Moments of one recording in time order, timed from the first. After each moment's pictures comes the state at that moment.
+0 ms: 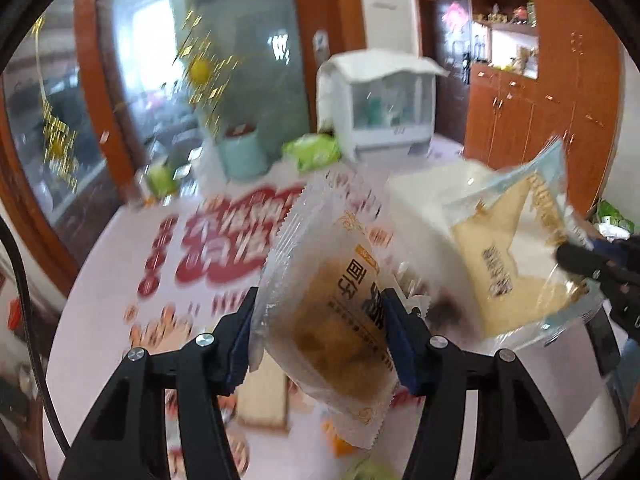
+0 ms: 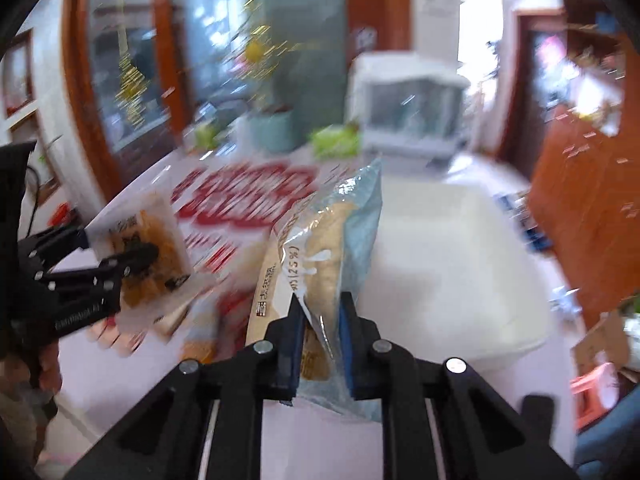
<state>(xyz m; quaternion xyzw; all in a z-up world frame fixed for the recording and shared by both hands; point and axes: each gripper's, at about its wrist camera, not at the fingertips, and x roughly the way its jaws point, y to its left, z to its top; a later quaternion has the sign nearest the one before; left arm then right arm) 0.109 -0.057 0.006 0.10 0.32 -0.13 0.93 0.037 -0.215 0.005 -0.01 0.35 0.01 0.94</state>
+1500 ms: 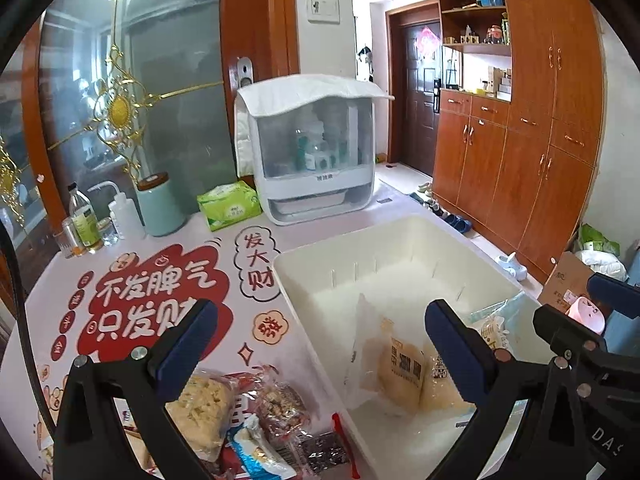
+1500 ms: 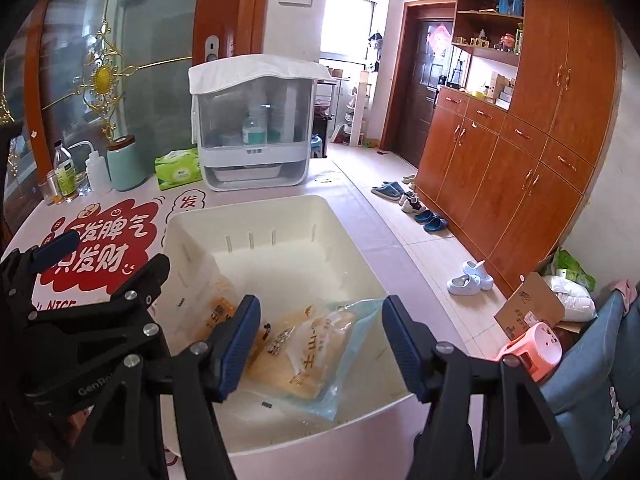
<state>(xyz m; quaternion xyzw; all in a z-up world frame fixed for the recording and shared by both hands) 0.182 -0.214 -0.014 0.07 0.27 -0.18 0.94 0.083 -0.326 -0.002 0.01 0.35 -0.19 0.92</state>
